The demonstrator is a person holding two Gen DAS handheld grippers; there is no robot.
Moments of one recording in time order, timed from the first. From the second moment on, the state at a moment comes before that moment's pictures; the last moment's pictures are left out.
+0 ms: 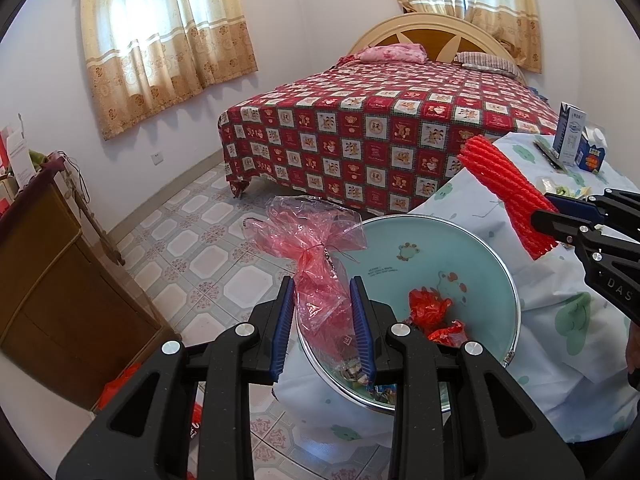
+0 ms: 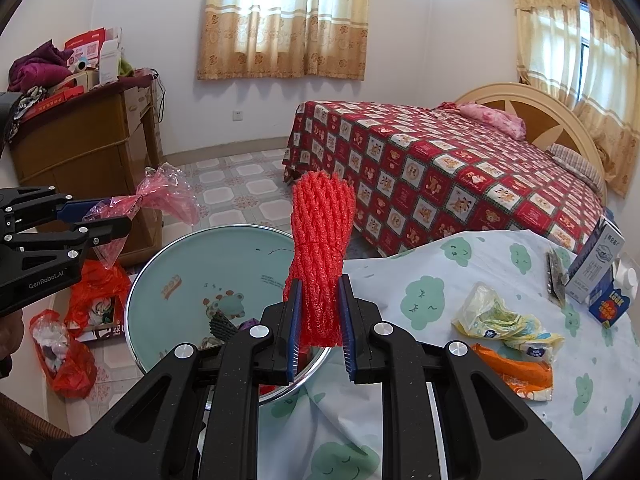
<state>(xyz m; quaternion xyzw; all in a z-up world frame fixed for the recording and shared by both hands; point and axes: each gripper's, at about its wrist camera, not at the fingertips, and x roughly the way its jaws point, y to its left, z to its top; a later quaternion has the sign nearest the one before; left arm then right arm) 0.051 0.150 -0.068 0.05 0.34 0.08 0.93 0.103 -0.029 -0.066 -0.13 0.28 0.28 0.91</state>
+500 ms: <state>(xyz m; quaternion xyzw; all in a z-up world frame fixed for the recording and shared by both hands) 0.052 0.146 -0.069 0.05 0.34 0.08 0.93 0.098 -0.021 -0.068 -0.14 0.28 0.29 0.91</state>
